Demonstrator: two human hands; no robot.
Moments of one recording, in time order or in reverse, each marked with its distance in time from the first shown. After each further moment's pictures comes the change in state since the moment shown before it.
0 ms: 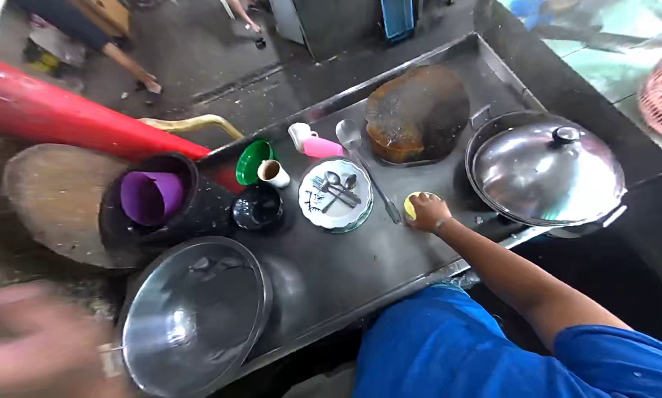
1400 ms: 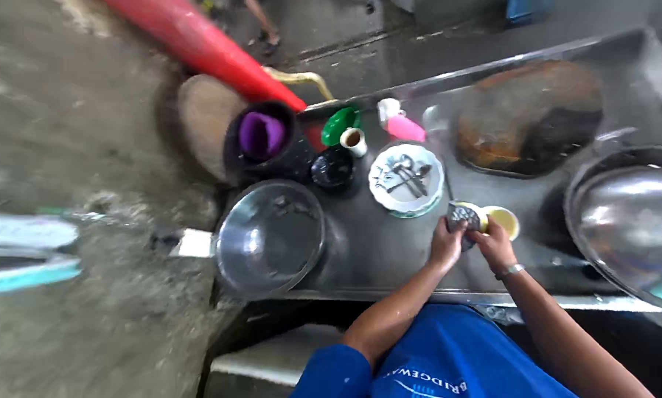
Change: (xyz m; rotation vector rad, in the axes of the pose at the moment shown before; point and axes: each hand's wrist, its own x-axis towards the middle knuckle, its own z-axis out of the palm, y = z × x) left_hand -0.181 0.247 0.306 -1.155 -0.664 -0.782; right_hand -0.033 -0.016 0.034 1.136 0.124 -0.136
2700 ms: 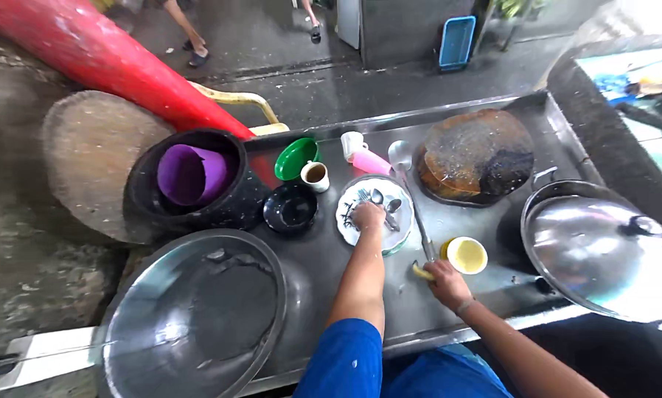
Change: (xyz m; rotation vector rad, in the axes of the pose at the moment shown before) left_hand 0.230 0.033 -0.096 1.104 0.178 -0.304; right_hand 0.018 0.044 0.039 -1.032 -0.172 -0.085
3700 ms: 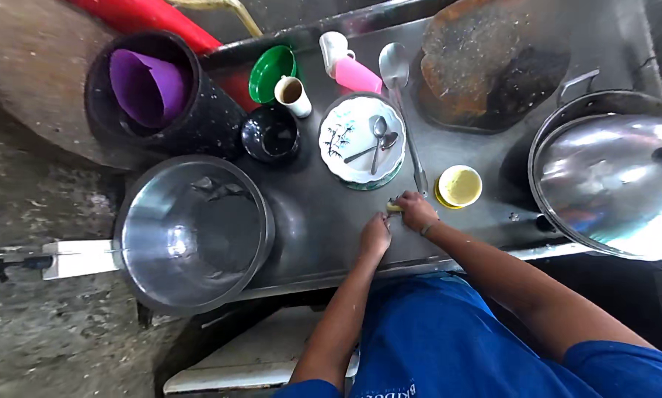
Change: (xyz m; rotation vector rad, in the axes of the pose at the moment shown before) left_hand -0.199 -0.112 0.105 -0.034 -0.259 0.166; right_hand 0.031 -0.022 0.012 0.011 -0.272 -0.102
